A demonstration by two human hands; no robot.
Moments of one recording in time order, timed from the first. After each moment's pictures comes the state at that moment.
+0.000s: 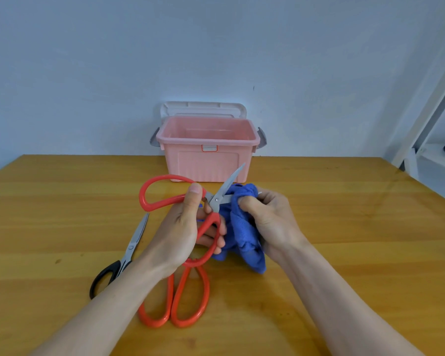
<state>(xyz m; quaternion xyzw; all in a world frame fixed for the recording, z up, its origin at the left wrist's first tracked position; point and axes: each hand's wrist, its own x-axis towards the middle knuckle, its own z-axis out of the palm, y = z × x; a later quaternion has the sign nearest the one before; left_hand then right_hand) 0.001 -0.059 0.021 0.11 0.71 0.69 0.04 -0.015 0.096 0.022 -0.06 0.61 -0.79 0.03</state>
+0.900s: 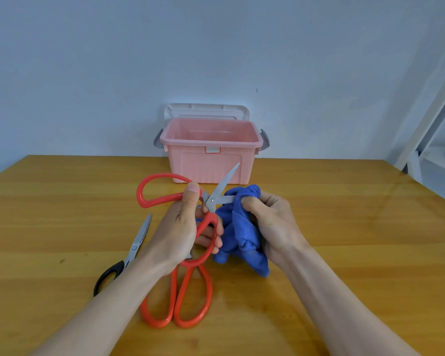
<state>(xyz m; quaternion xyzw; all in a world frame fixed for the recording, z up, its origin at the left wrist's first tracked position) 0.000 -0.063 0.025 0.09 0.72 0.69 0.04 -0.014 0.095 0.020 -0.04 0.61 -0.79 0.01</state>
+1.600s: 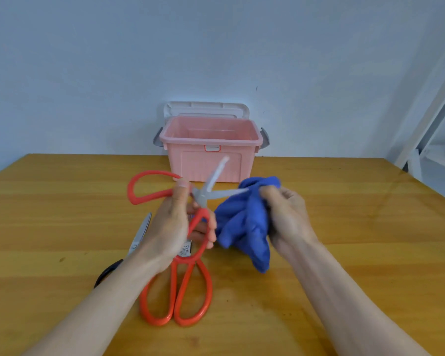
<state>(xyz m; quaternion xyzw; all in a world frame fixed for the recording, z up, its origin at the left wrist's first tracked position) -0.008 -0.072 0.022 0.07 0.69 0.72 0.01 -0.023 0.110 0.021 0.01 0.60 -0.80 -0.06</state>
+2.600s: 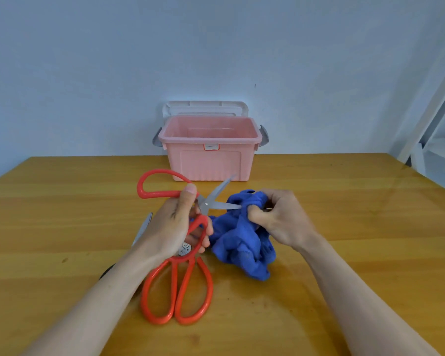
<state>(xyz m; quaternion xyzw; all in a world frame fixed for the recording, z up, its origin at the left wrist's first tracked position) -0.015 -0.078 0.017 0.07 0.75 0.65 0.02 -0.026 0.128 0.013 -0.11 0.82 -0.57 -0.04</state>
